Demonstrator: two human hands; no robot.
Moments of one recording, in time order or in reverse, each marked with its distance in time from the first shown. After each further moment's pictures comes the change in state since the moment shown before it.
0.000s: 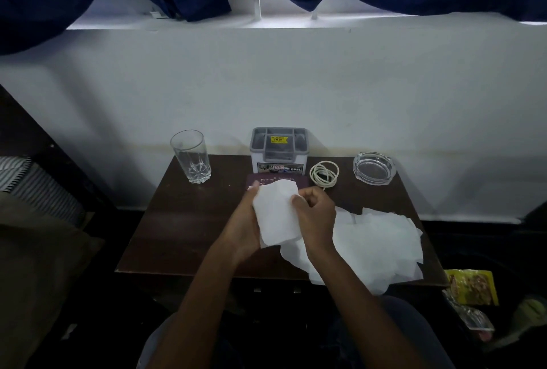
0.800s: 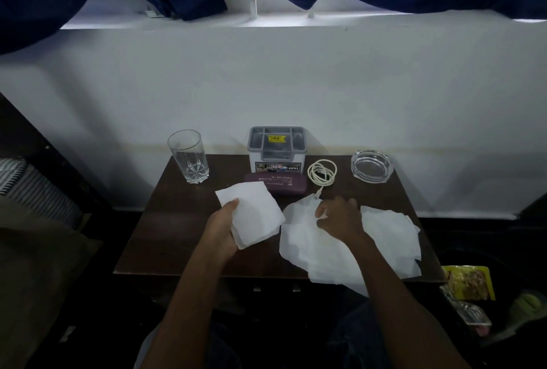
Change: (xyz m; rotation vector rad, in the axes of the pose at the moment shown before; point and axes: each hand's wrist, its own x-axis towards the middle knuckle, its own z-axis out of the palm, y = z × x) left_hand 0.006 0.005 -0.032 -0.099 0.281 0.081; right_hand 0.060 0.052 -0.050 -0.974 -0.328 -0.066
